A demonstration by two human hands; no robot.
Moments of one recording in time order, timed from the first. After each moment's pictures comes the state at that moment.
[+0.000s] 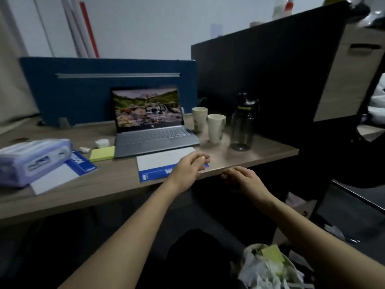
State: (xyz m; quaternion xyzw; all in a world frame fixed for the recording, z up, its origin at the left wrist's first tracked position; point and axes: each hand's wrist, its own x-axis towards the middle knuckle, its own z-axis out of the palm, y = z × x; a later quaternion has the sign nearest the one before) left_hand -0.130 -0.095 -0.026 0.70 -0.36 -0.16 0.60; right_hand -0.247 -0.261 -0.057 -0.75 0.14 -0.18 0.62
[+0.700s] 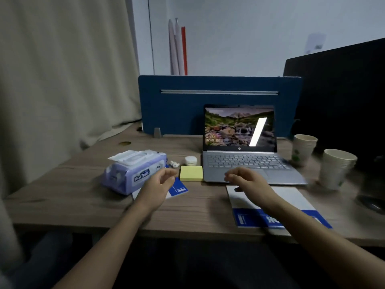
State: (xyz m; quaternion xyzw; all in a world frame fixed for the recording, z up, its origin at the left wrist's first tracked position) left_hand 0.036 0.159 -0.038 0.80 -0.15 0.10 0.57; right_hand -0.022 -0.121 -0.013 -0.83 -0.07 -0.09 0.54
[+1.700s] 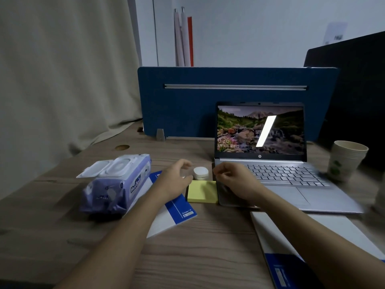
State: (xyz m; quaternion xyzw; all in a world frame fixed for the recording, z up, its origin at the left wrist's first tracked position) left_hand 0.161 0.137 -0.031 0.89 -0.18 0.07 0.41; right_hand 0.113 -0.079 -0.006 -0.91 -0.08 -0.08 0.39
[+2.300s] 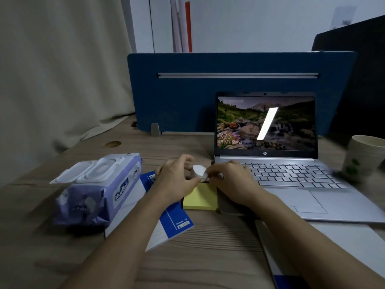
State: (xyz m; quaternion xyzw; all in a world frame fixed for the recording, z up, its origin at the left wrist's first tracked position) left_hand 0.182 0.113 -0.037 0.92 -0.18 0.15 0.31; right_hand 0.143 -0.076 -0.020 -0.96 -0.12 -0.13 0.20
